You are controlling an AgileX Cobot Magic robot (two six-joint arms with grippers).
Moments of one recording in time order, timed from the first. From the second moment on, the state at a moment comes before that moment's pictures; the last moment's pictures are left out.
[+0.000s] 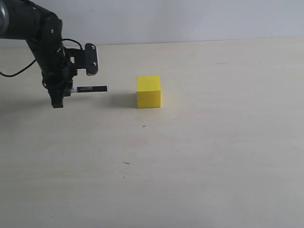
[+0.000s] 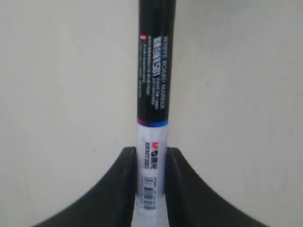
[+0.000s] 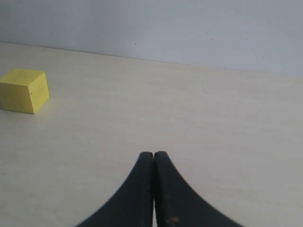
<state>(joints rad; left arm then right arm) -0.36 2.13 -1.48 0.27 0.77 0.93 0.09 0.01 0.00 0.13 0.36 -0.23</state>
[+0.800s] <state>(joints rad) -0.55 2.21 -1.58 0.34 0.72 0.81 0.09 0.01 0.00 0.13 0.36 -0.23</state>
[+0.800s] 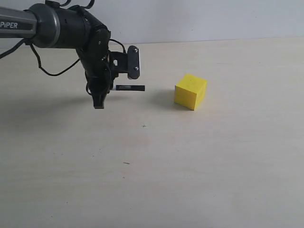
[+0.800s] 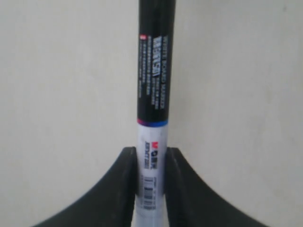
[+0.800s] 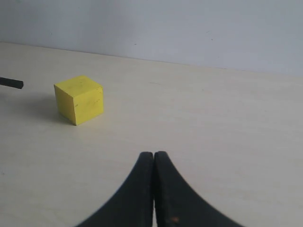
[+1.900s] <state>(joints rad) -0.79 2.35 -1.79 0.31 0.68 0.60 0.09 0.01 0.00 0.13 0.36 -0.23</state>
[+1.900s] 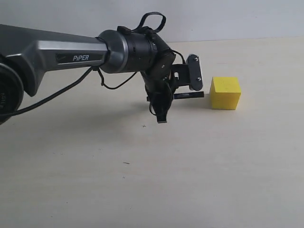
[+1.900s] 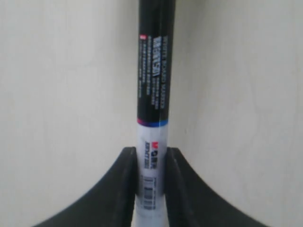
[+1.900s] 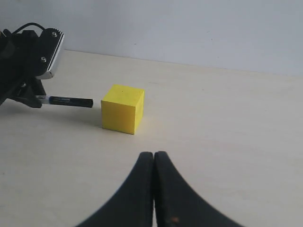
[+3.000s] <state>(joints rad) -0.79 2.36 -1.81 0.31 0.63 0.50 0.09 0.01 0.00 0.13 0.36 -0.23</state>
